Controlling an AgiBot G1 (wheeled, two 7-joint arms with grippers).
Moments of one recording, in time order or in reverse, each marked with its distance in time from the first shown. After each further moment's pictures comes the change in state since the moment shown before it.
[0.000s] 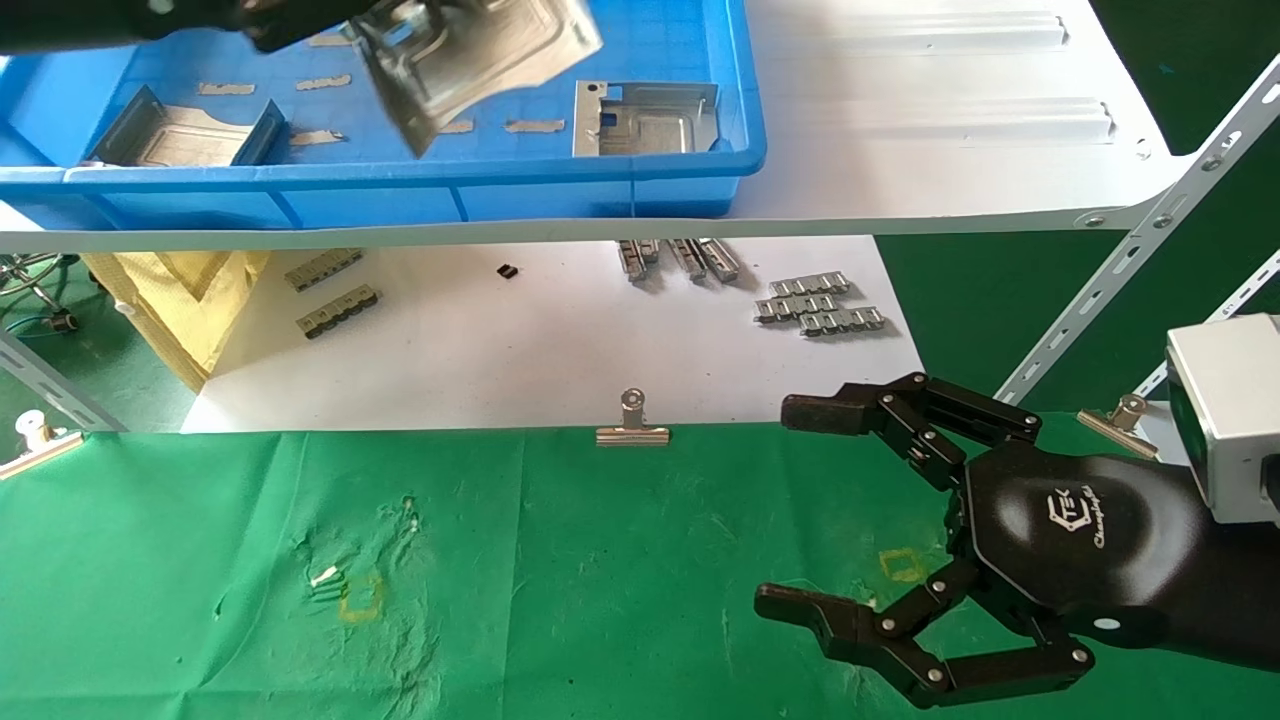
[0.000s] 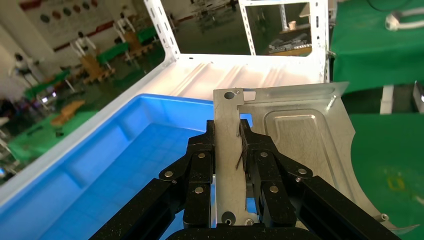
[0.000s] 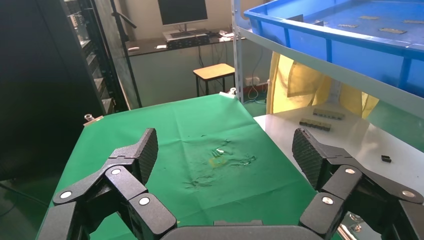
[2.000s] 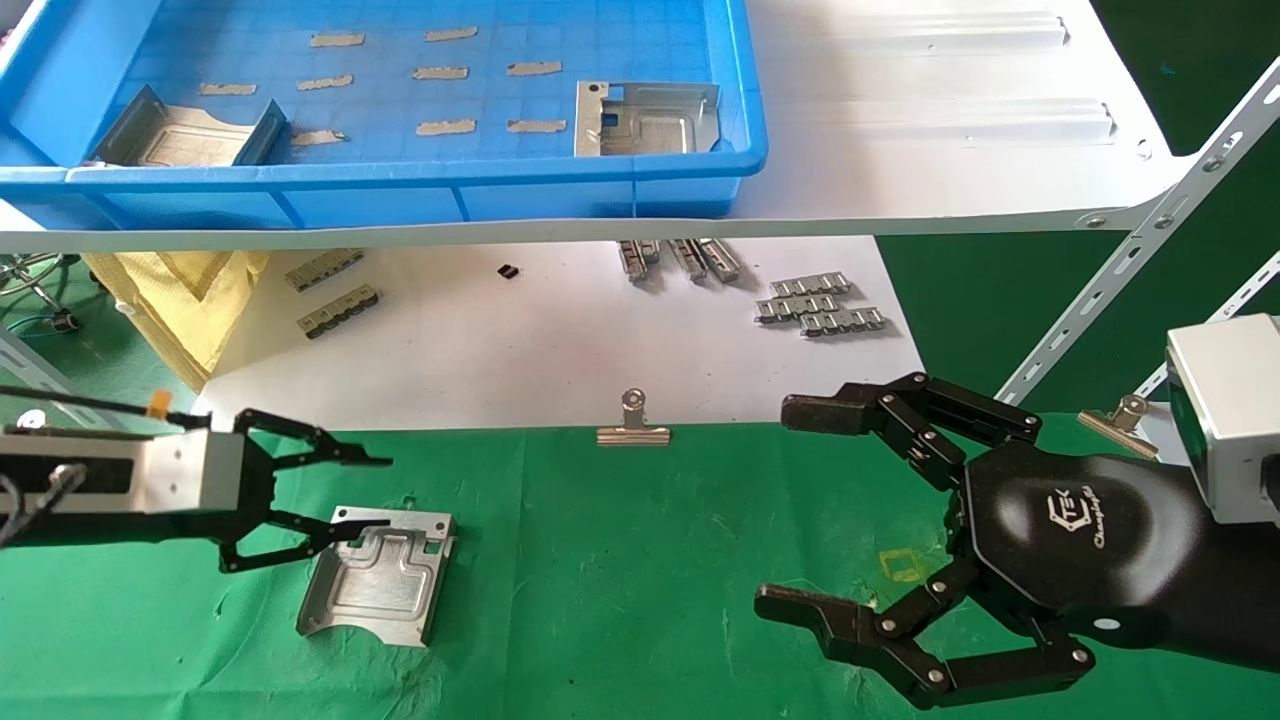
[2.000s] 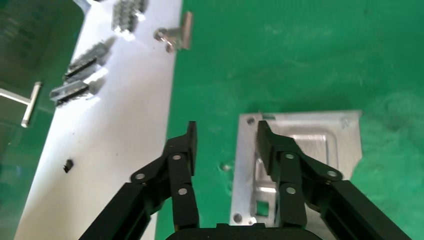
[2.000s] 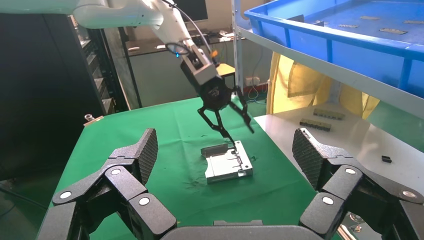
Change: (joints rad) left arm 0.338 -0.114 0.473 0.097 -0.130 0.003 0.592; right arm 0.000 0.000 0.000 0.000 0.000 0.000 0.000
